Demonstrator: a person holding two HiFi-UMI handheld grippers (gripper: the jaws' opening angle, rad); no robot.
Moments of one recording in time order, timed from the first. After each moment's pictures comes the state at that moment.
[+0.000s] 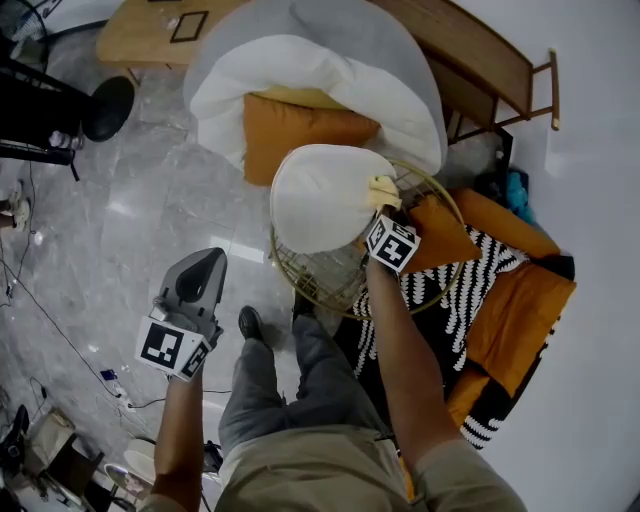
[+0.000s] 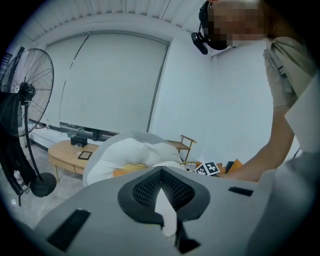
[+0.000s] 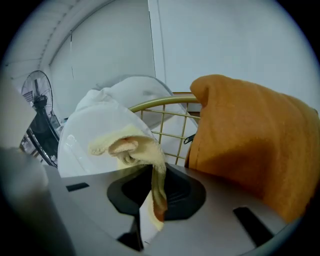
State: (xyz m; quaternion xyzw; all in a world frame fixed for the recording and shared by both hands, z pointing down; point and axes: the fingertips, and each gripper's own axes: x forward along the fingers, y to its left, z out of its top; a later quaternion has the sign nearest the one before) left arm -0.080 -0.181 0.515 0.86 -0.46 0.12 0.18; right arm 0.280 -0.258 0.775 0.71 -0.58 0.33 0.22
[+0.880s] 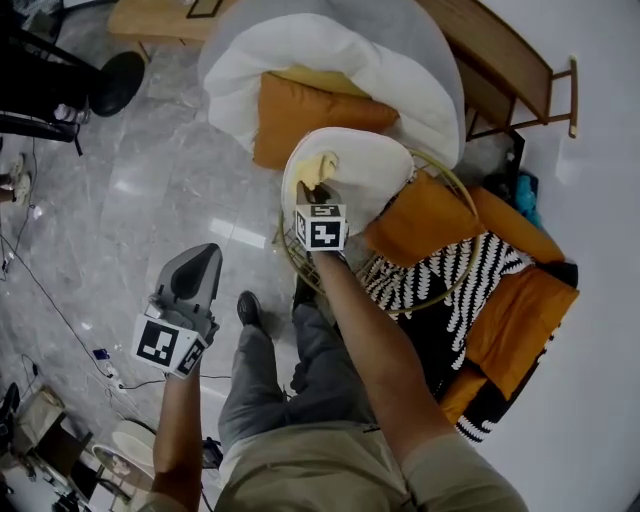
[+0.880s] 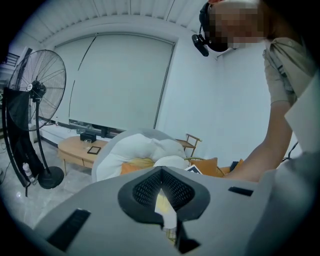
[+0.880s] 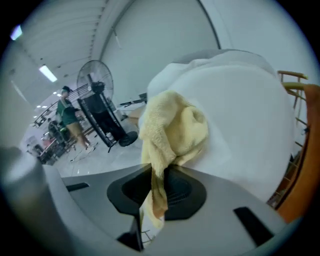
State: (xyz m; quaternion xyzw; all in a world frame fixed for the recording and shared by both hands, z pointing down) left arm -0.113 -0.151 0.533 0.84 -0.49 0.12 0.19; right arm 0.022 -0.256 0.799 0.47 -0.77 0.33 0.26
